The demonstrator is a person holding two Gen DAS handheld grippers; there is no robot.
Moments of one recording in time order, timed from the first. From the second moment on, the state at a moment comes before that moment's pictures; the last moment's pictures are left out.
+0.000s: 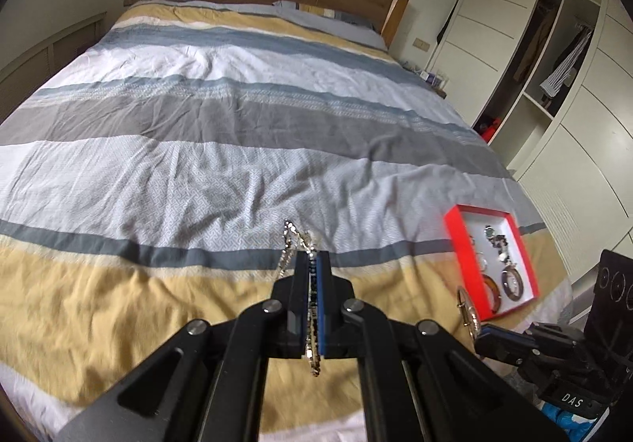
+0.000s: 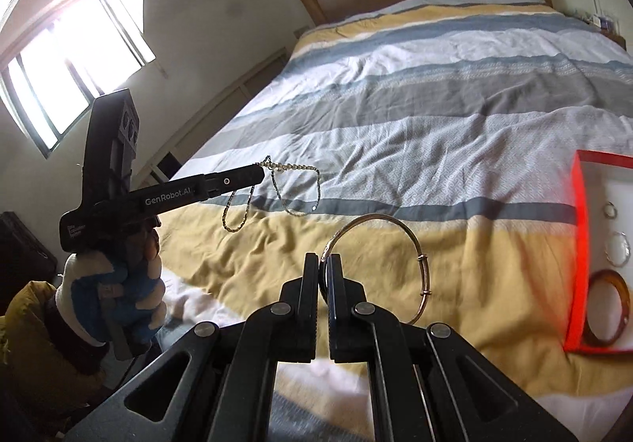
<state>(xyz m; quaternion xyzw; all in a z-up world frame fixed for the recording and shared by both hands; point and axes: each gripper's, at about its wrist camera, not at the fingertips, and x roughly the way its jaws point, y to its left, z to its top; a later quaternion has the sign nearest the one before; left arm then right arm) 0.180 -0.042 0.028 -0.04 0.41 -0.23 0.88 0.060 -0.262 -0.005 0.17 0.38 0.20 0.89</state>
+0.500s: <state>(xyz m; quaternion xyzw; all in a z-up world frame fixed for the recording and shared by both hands) 0.080 -0.076 0.097 -0.02 0.35 -0.26 0.90 -0.048 -0.295 0.060 0.17 0.30 0.18 0.92</state>
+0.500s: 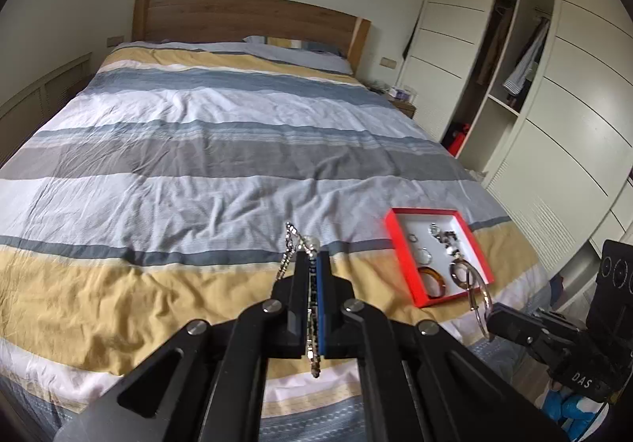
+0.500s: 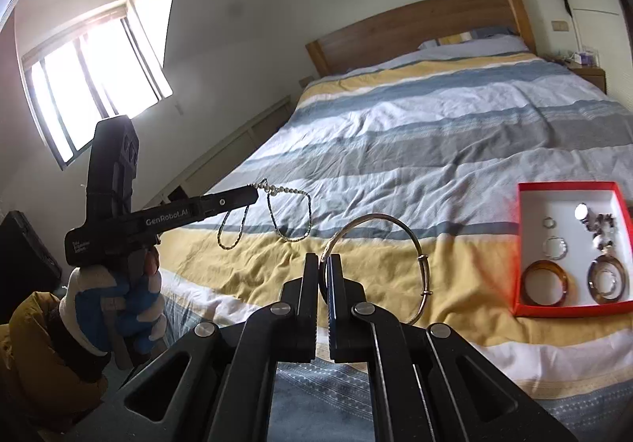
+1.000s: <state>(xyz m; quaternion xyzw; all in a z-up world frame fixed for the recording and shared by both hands) 0.084 -0.230 0.089 0.02 0.37 -0.36 0.86 -0.053 -0.421 0.040 0.22 0.28 0.10 0.93</state>
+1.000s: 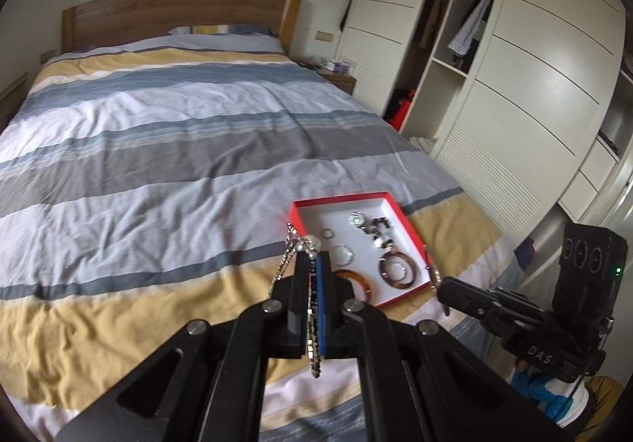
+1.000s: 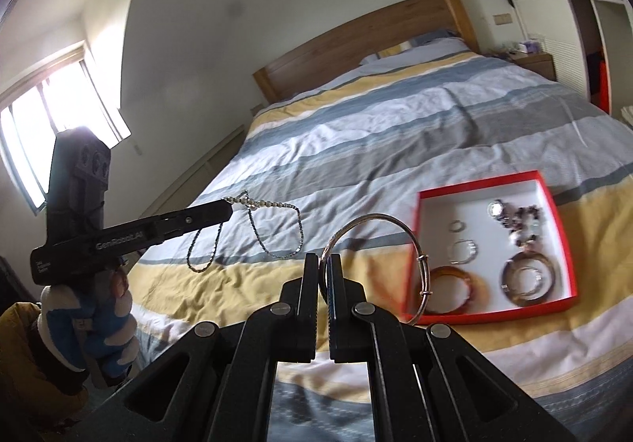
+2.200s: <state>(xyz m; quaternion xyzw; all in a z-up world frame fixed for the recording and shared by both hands) 0.165 -0.381 -0.096 0.08 0.50 -0.36 0.78 0.074 -0.540 -0.097 0.19 0.43 -0.02 0.88</state>
